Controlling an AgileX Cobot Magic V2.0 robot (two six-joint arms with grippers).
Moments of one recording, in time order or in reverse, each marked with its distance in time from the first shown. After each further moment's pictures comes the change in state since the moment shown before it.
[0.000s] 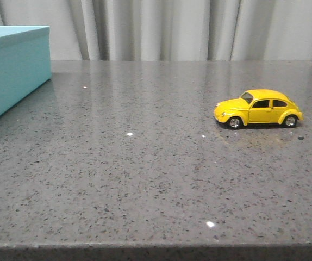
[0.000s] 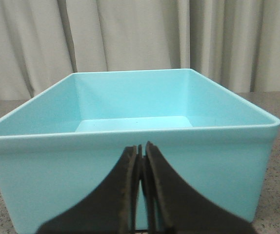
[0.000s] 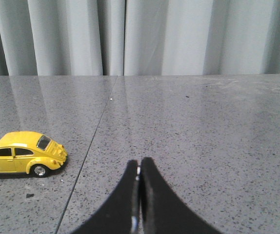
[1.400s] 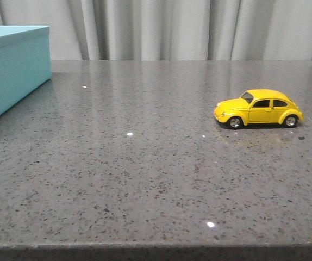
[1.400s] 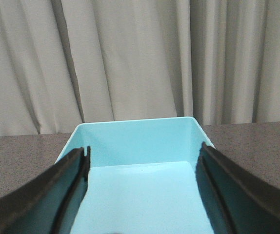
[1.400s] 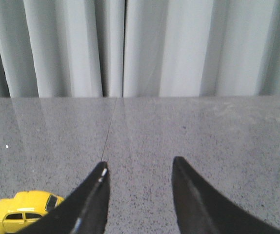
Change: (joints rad) left arm 0.000 0.322 -0.427 0.026 0.117 0.000; right arm -0.002 0.275 -0.381 0.000 0.162 0.000
